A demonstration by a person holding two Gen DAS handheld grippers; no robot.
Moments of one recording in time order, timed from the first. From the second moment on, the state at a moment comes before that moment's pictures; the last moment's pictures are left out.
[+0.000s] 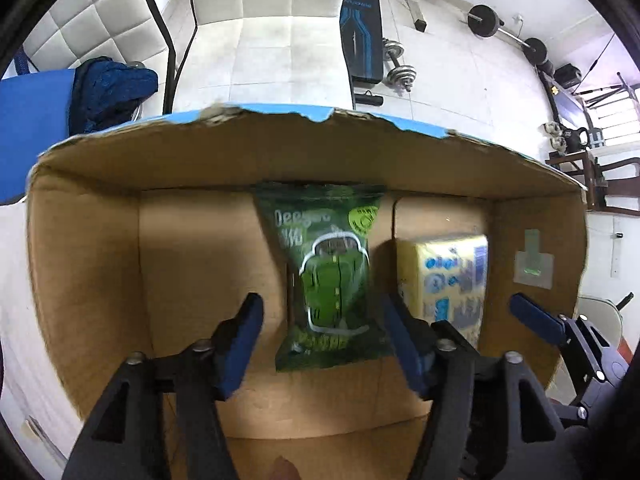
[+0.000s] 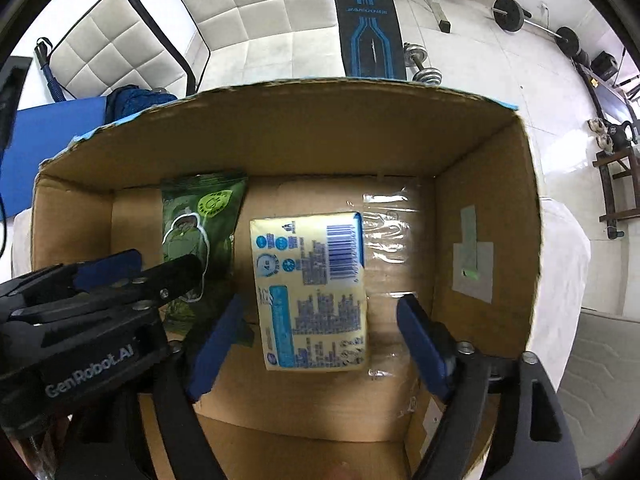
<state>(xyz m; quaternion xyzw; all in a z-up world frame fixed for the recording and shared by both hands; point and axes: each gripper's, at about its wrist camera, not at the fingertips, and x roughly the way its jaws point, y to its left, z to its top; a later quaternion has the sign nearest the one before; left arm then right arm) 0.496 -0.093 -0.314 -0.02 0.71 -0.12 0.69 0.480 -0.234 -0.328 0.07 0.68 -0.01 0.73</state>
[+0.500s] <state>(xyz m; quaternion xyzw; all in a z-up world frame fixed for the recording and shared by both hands) 0.441 -0.053 -0.270 0.02 0.65 -0.09 0.76 0.409 -0.226 -0.282 0.09 0.66 -0.01 0.75</state>
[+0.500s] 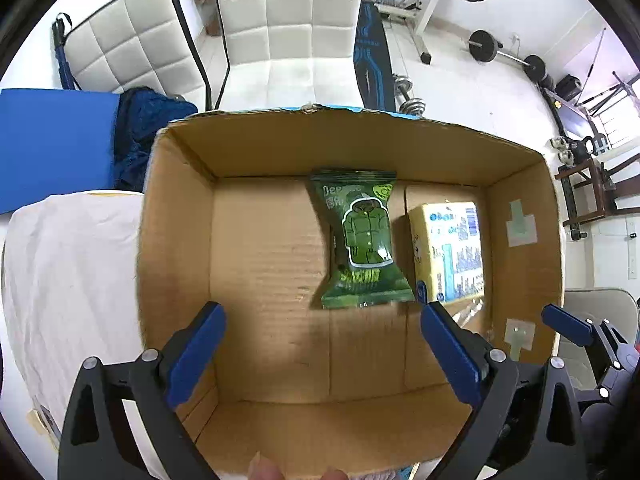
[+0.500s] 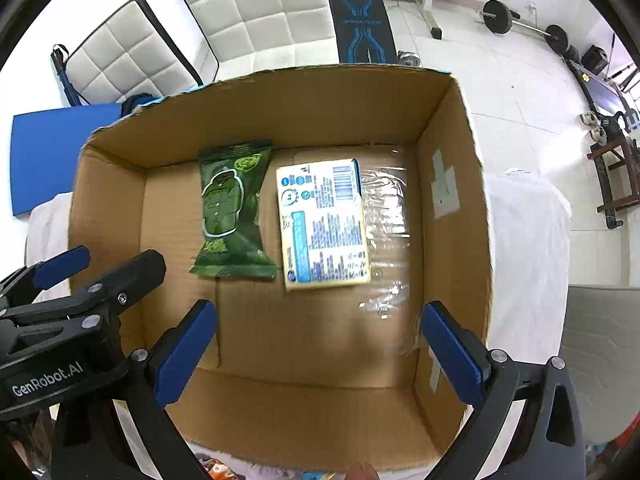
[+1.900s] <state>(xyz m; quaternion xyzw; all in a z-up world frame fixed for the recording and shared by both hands) 0.196 0.060 -0.298 -0.08 0.70 0.05 0.71 0.201 -0.173 -0.315 0.11 0.72 0.05 0.68</state>
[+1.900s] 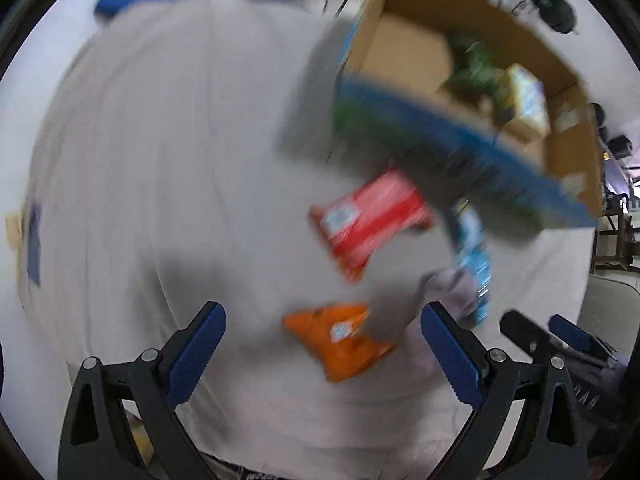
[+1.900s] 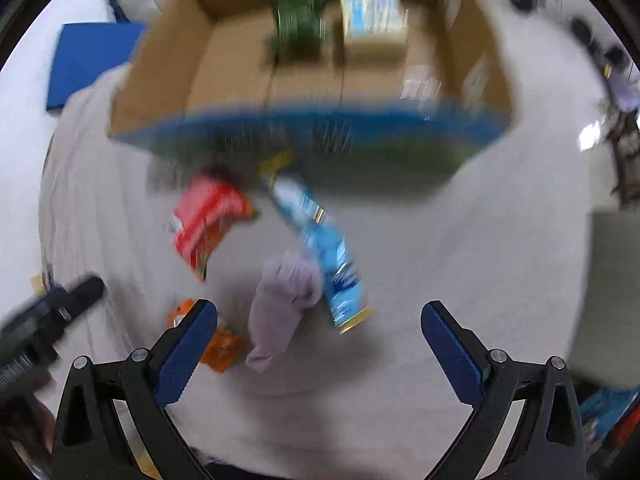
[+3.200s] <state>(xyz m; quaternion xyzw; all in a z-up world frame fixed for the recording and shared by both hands) 0.163 -0.069 -0.392 0.01 0.73 -0.02 0.68 0.115 -0.190 -0.397 0.08 0.78 0.04 0.62</state>
